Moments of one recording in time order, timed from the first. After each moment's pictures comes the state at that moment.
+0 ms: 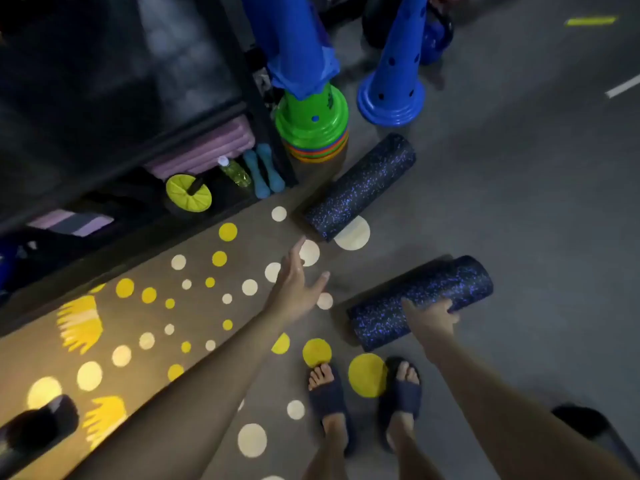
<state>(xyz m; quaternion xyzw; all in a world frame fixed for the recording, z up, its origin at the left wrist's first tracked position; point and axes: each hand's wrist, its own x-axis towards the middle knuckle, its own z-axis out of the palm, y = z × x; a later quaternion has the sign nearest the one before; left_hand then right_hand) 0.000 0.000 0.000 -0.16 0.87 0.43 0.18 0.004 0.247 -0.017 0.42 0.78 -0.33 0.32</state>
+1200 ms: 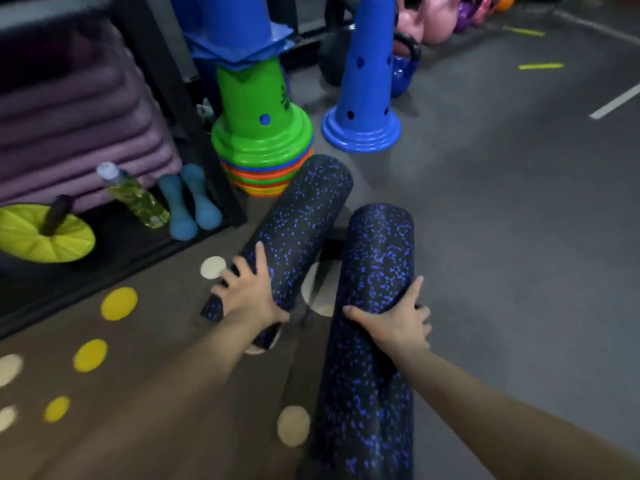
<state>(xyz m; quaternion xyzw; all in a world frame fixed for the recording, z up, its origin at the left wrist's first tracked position) -0.156 -0.024 -0.399 -0.13 0.97 -0.02 0.19 -0.103 0.201 -0.372 0.33 0.85 -0.36 0.17</state>
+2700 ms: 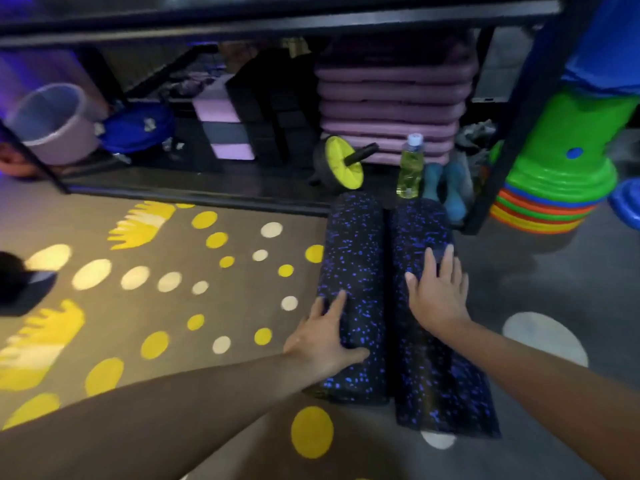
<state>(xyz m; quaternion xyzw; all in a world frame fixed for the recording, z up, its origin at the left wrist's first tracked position) 0.108 -0.156 -0.371 -0.34 0.87 0.32 0.14 -0.086 -0.037 -0.392 -0.27 0.94 -0.20 0.12</state>
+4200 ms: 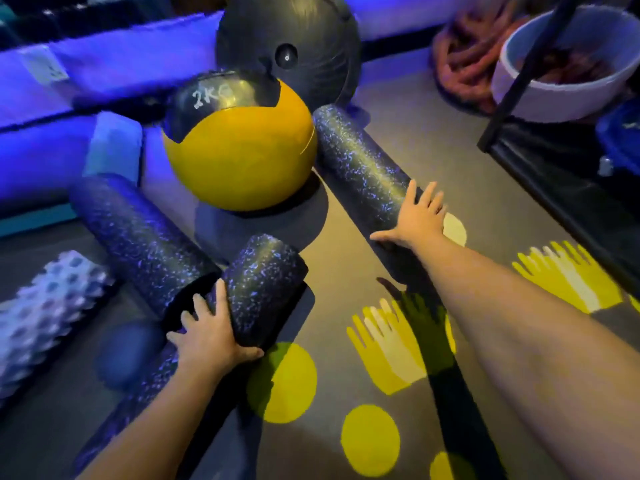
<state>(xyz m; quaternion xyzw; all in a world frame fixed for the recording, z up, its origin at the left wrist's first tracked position) 0.840 -0.565 -0.400 -0.87 0.46 0.14 0.11 0.553 -0.840 -0.383 -0.70 0.70 0.05 0.14</state>
